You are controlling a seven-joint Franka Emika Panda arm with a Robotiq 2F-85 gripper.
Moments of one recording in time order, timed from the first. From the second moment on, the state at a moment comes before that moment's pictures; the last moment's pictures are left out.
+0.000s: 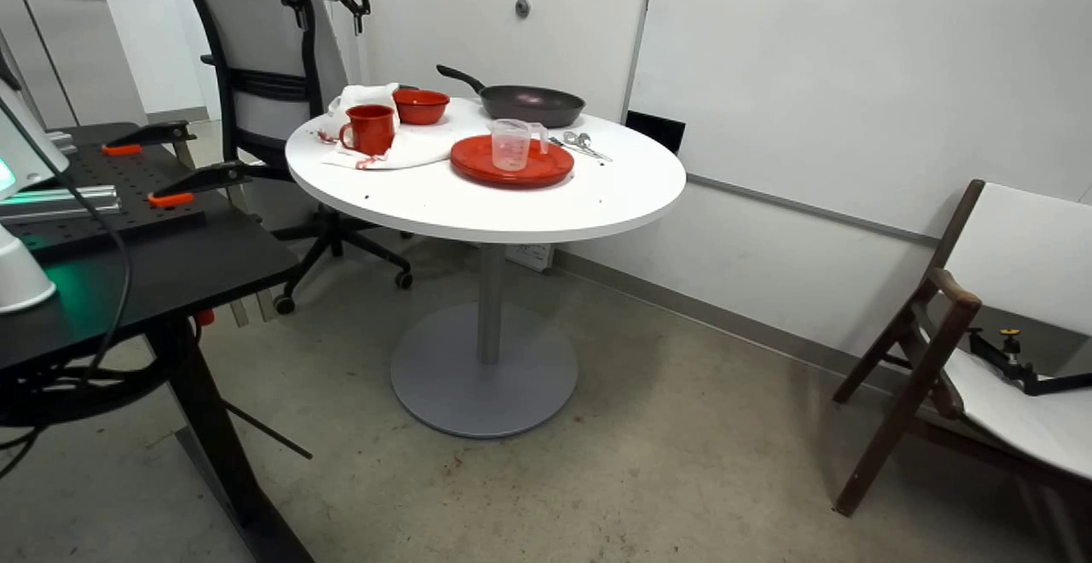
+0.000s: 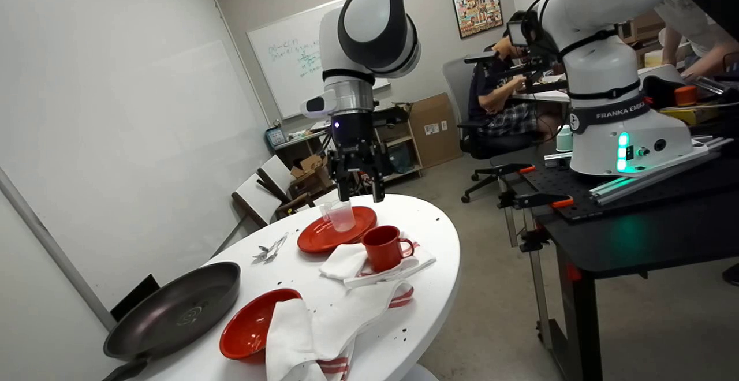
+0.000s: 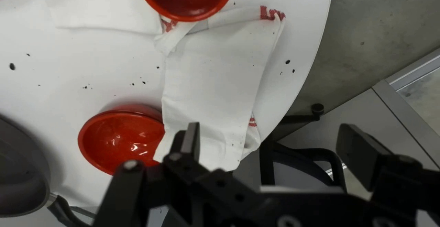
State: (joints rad) arm 0.16 0.11 0.14 -2.44 0.50 2.76 -1.17
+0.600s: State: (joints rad) arm 0.11 0.23 0.23 -2.34 0.43 2.76 -1.17
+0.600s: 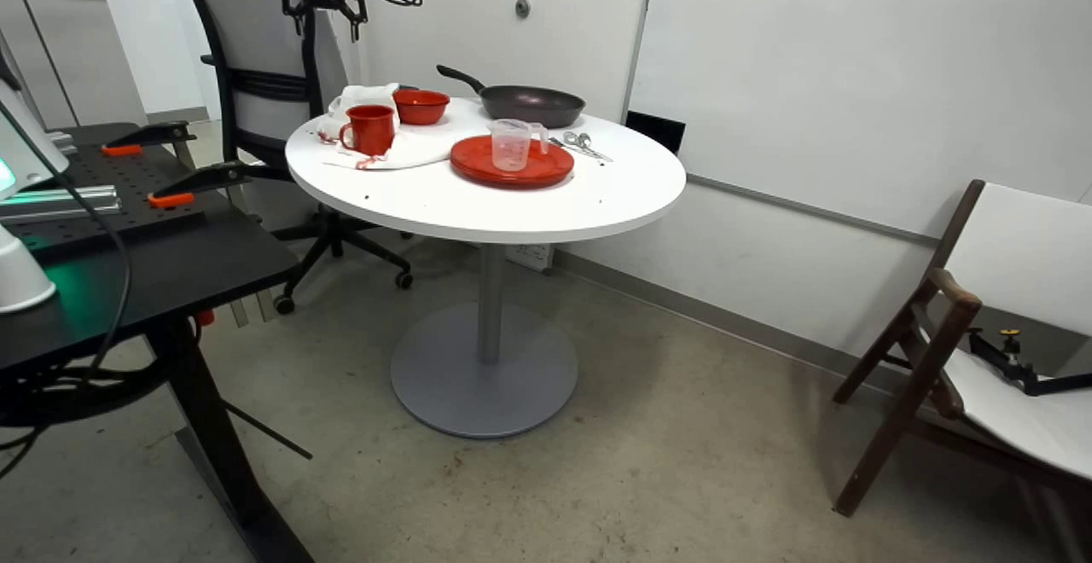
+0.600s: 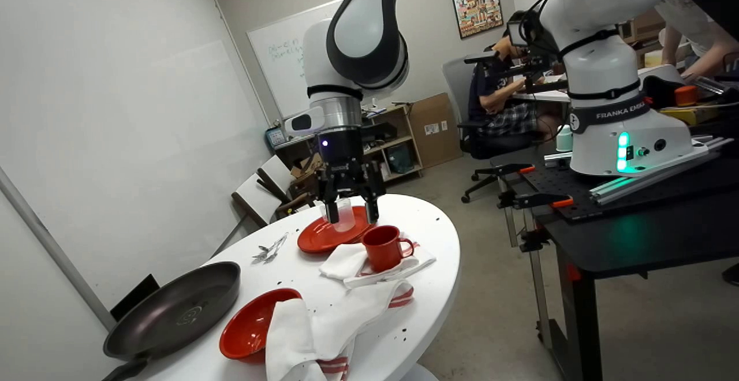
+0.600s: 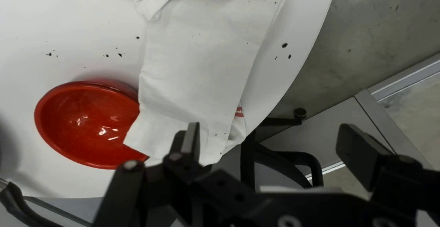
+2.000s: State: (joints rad) arm 0.12 0.25 0.13 -2.33 -0.15 2.75 -0.51
